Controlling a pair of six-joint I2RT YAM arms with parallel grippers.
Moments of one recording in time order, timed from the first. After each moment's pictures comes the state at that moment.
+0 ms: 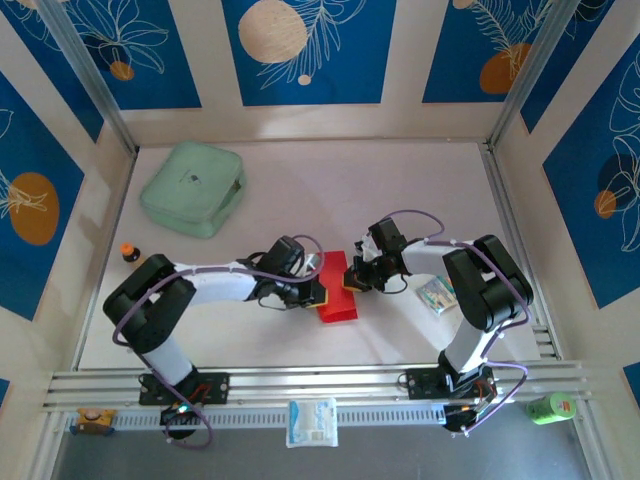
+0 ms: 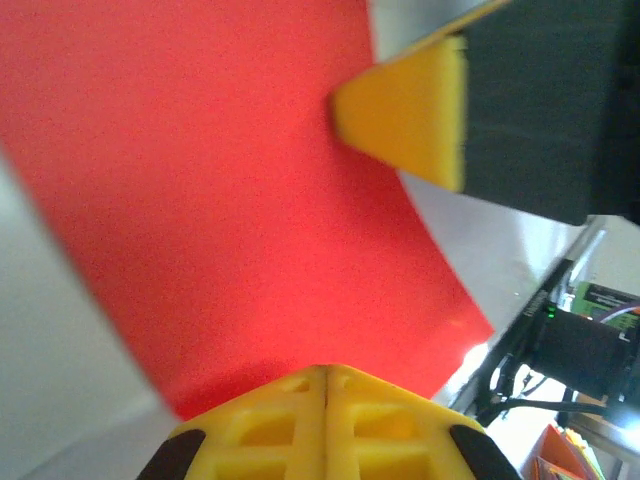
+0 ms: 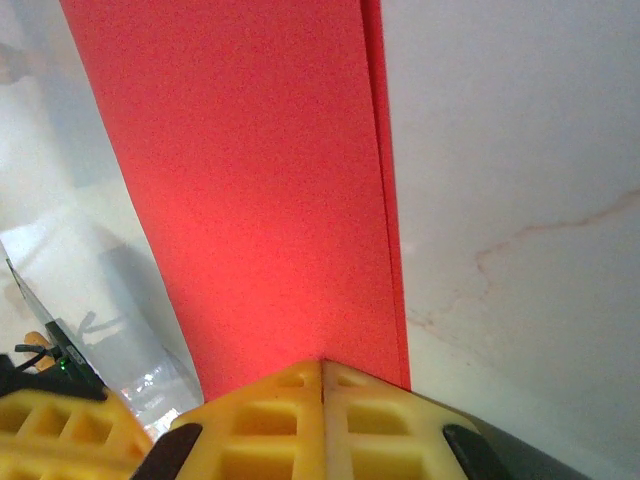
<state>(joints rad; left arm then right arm) -0.80 1.66 0.77 -0.02 0.56 -0.87 0.44 1.71 0.76 -0.25 -0.64 0.61</state>
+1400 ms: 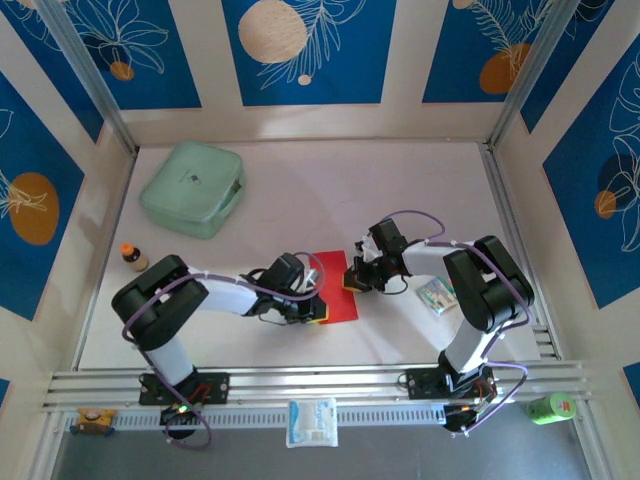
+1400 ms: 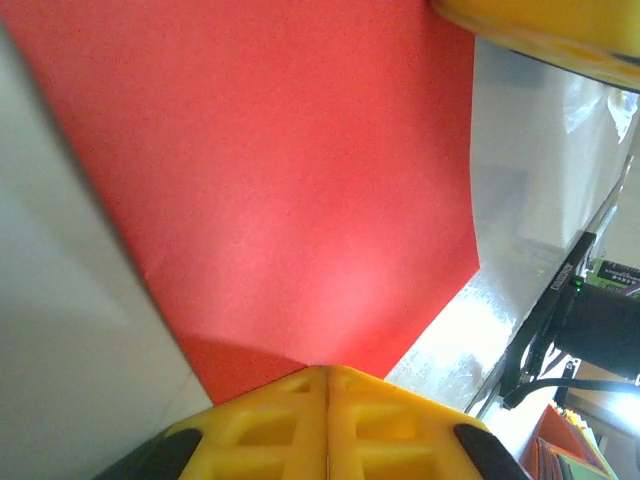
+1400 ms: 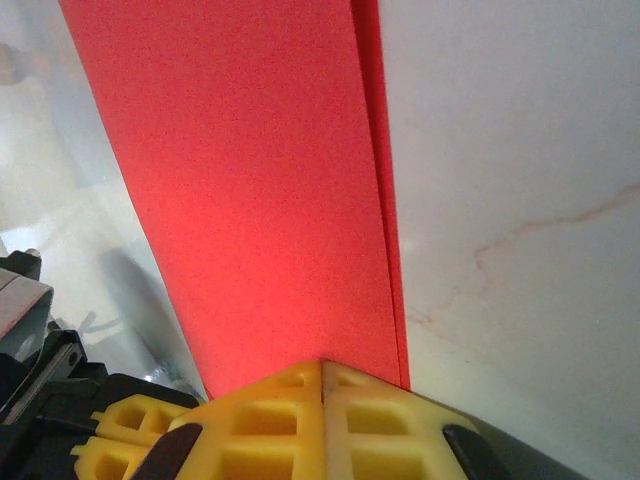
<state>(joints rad) -0.84 1.70 0.63 0.16 0.58 -0.94 0.44 1.70 0.74 -0.23 -0.64 0.61</state>
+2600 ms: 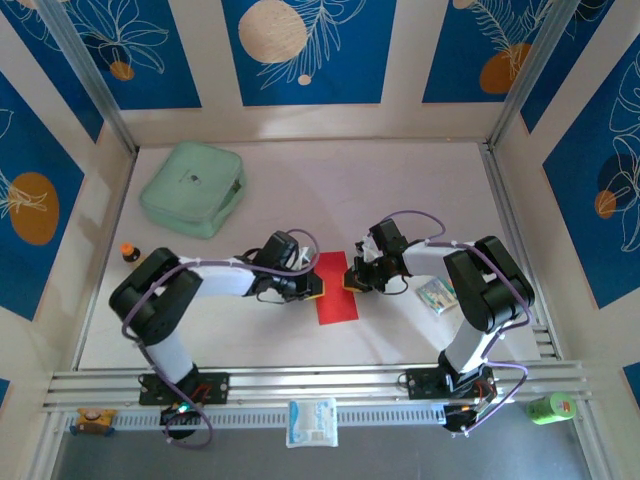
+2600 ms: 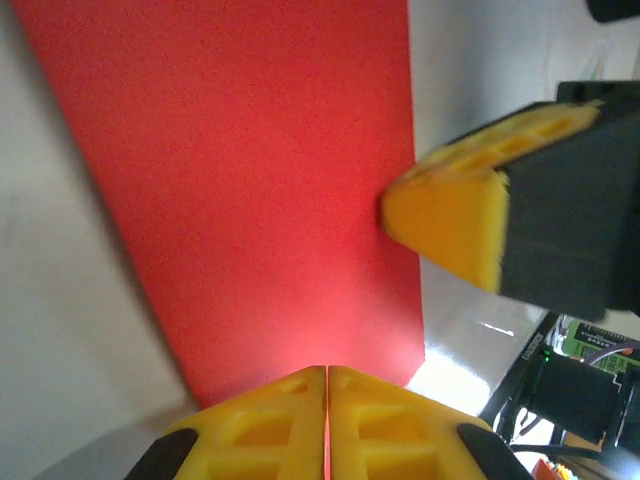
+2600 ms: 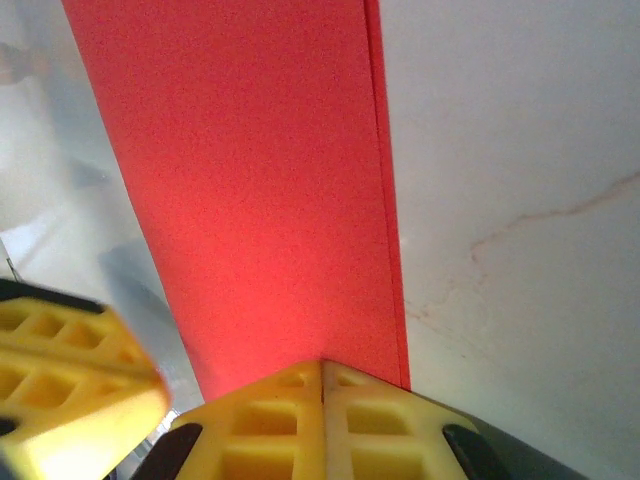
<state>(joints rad) -0.71 1.73 0.77 0.06 0.58 -0.86 0.44 1.70 0.74 -0.23 -0.64 0.61</state>
